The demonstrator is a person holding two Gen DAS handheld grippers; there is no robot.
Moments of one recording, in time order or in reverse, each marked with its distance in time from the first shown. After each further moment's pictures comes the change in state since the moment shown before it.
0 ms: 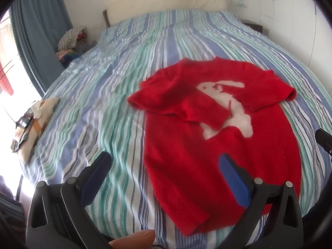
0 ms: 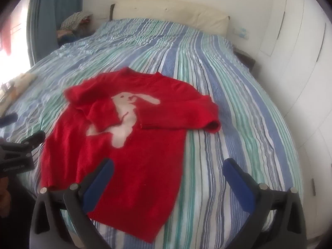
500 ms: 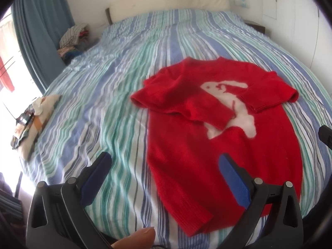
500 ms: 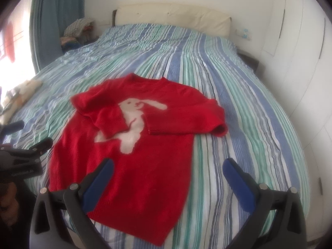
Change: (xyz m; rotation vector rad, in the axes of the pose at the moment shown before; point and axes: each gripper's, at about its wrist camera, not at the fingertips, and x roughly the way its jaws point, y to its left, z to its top) left arm 0.004 0.008 0.000 -0.024 0.015 -0.008; right arm -0.005 0.003 0.004 0.028 -0.039 0.052
